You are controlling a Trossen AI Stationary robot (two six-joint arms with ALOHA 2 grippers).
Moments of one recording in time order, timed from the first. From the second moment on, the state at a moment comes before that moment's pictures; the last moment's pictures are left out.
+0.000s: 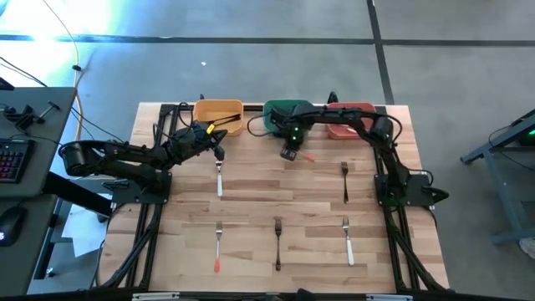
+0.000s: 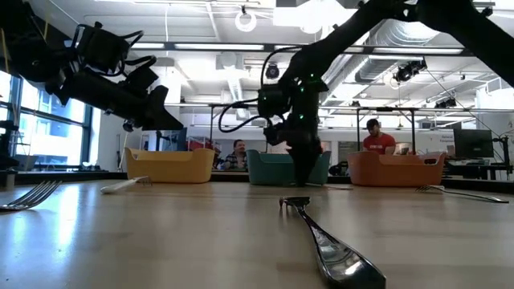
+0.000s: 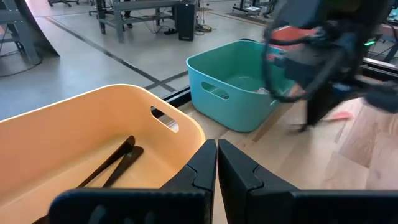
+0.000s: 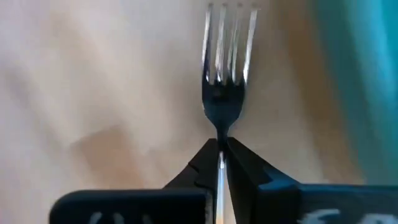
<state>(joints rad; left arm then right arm) 0.51 1.21 0.17 0.80 -0.18 -0.12 -0.46 2.15 1.62 -0.95 -0.12 -0.07</state>
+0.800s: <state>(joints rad) 0.51 1.21 0.17 0.81 -0.19 -0.11 -0.63 2.03 1.95 -1.01 -0.04 -0.29</state>
